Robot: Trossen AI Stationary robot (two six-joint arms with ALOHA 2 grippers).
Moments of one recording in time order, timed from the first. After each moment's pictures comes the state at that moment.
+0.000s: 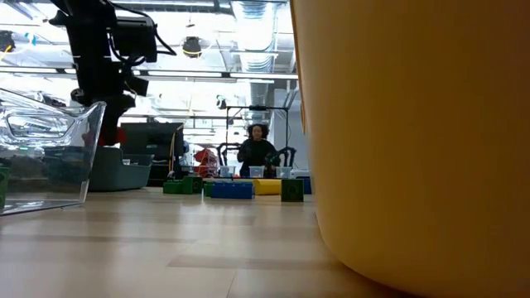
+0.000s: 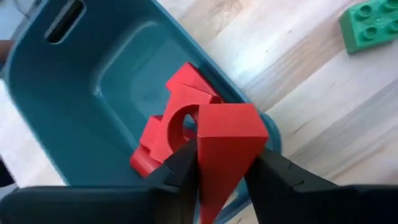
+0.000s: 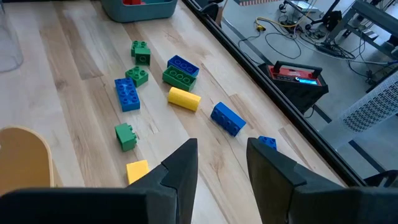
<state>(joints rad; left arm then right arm) 0.42 1.06 0.74 -0.97 -0.43 -0.35 0.30 1.04 0.89 -0.66 0.81 0.41</state>
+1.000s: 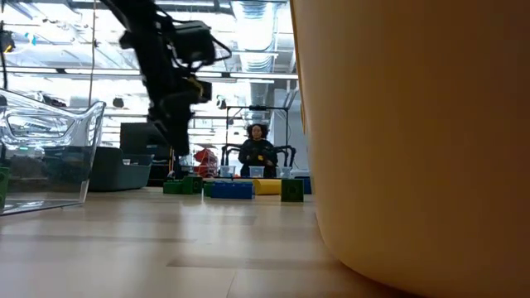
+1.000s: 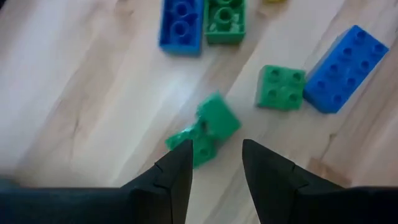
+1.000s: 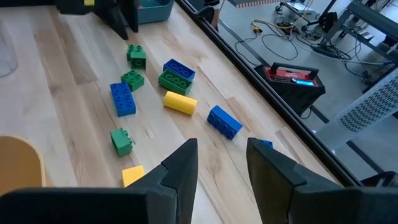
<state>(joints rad) 0.32 1.47 0.96 -0.62 -0.18 -0.18 0.28 1.04 0.89 -0.64 0.81 0.39</state>
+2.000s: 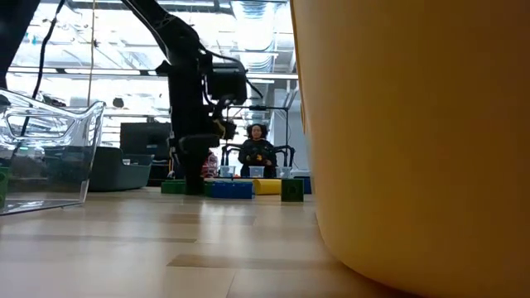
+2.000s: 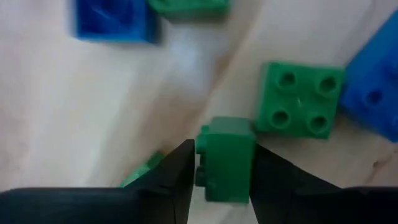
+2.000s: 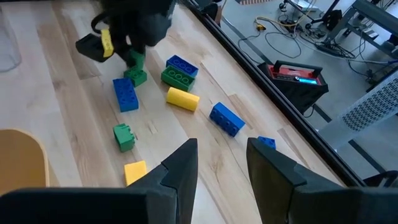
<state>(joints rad) 0.30 1.81 1.11 -0.67 -0.17 -0.17 0.28 1.04 0.89 -0.65 0.79 0.39</state>
